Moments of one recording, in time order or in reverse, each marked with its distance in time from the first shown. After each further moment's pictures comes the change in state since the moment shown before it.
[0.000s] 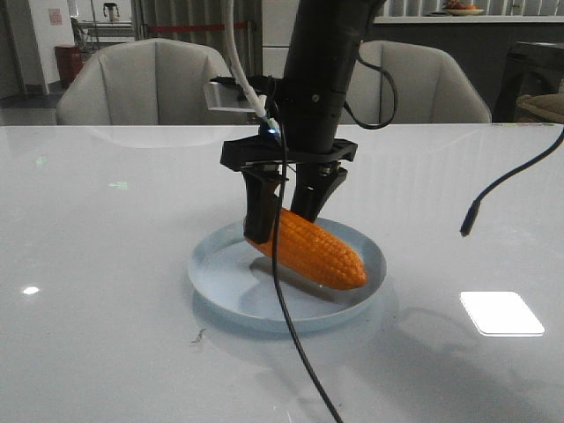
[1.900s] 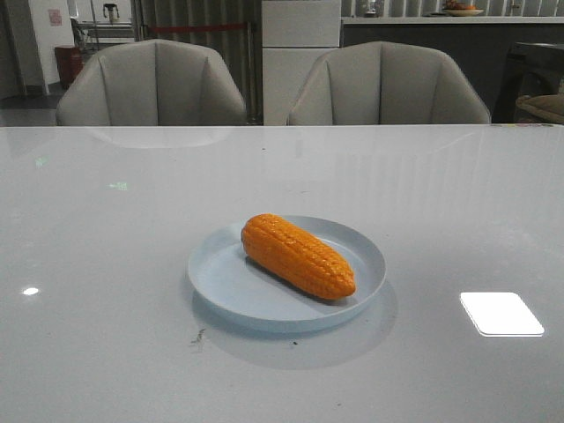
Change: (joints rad) left arm 0.000 0.000 -0.059 0.000 -0.022 0.000; right arm -0.405 -1.383 1.039 -0.106 -0.563 0.086
